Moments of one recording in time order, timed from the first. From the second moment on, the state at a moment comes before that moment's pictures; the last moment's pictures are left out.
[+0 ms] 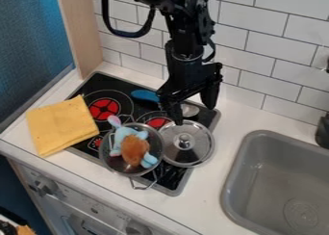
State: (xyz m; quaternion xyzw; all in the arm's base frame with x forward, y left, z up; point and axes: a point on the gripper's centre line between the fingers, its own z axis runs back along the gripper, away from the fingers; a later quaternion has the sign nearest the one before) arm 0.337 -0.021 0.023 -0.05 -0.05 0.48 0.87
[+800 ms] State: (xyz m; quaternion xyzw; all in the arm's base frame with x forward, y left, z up) arm 0.322 0.053 0.049 -0.07 -0.05 0.61 0.79
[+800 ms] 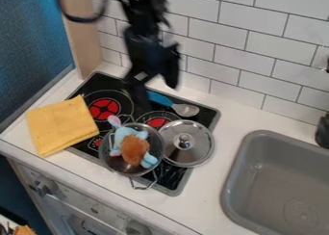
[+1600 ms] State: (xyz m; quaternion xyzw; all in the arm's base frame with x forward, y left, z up) arm 0.251 0.195 0.008 -0.02 -0.06 0.75 0.66
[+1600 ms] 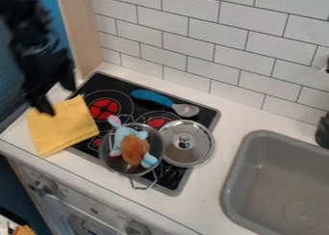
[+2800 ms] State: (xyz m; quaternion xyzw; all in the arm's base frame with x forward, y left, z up) arm 0.301 0.194 -0.052 0.03 -0.05 0.70 0.71
